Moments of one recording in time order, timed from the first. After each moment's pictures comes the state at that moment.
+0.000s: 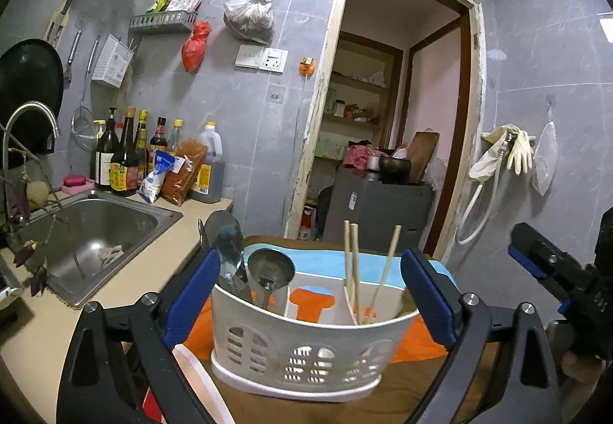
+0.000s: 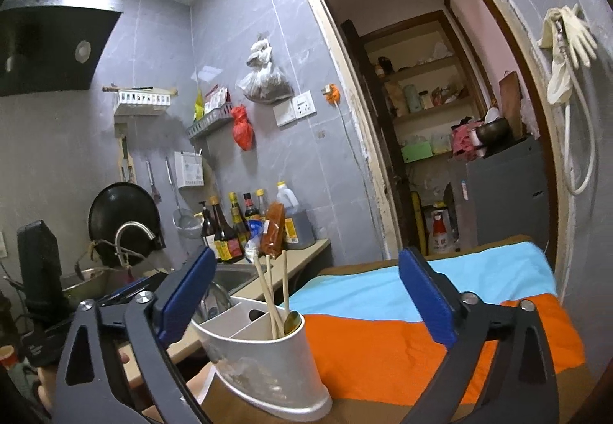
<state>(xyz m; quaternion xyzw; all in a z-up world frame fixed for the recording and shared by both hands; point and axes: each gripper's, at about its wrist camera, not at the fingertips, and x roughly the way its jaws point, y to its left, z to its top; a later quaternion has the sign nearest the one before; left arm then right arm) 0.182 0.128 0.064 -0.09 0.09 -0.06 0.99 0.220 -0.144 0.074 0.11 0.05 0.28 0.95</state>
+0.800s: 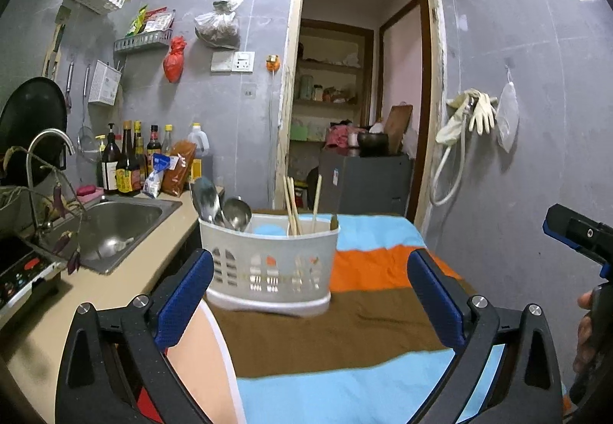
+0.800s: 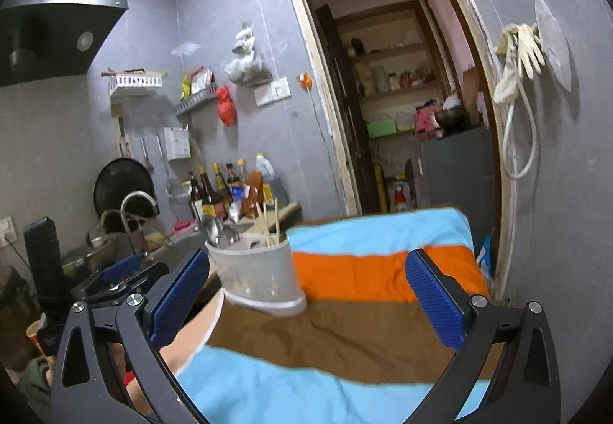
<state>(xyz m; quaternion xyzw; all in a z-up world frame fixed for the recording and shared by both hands) 0.068 0.061 0.066 -0.03 0.12 -0.07 0.99 0.085 -0.207 0.084 0.08 0.13 0.23 0.96</state>
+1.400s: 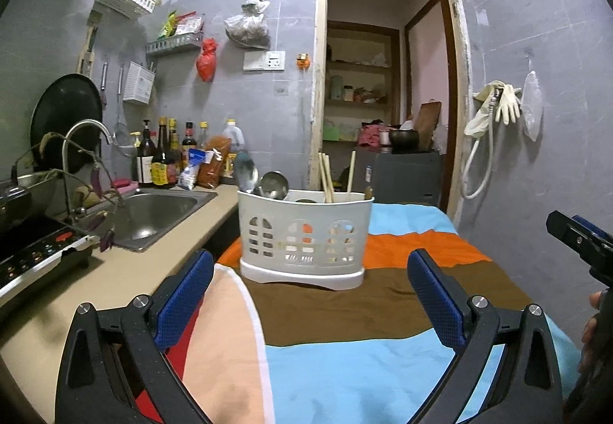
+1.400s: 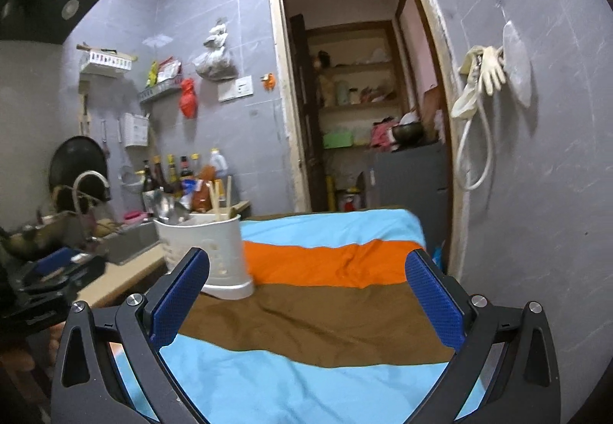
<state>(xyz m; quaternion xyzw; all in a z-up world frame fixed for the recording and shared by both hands) 0.043 0.066 0.022 -0.02 0.11 0.00 0.99 0.074 -0.196 0.035 0.03 0.08 0.12 0.99</state>
